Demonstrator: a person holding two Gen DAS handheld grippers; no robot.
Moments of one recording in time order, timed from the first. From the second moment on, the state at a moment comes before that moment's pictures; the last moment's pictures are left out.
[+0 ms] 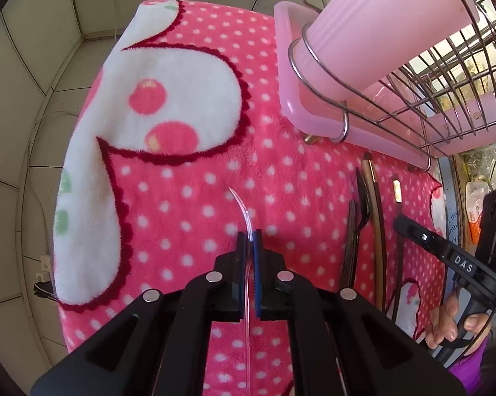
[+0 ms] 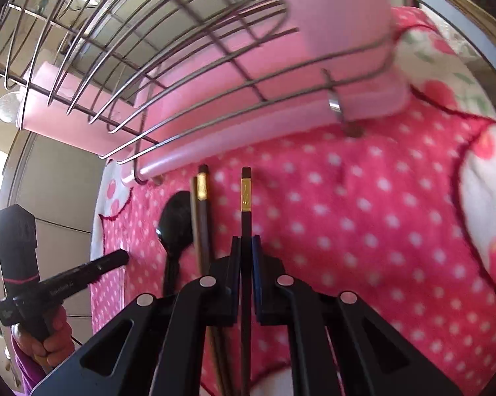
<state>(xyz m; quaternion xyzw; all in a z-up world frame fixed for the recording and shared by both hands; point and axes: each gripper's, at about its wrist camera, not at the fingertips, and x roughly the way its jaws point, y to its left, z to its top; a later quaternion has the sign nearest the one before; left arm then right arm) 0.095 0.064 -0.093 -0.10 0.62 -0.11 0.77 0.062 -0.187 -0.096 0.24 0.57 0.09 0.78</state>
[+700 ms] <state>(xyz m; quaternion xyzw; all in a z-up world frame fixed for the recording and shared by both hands) 0.114 0.066 -0.102 -0.10 0.64 -0.12 0.75 0.081 -0.184 -0.097 0.16 0.61 0.10 0.77</state>
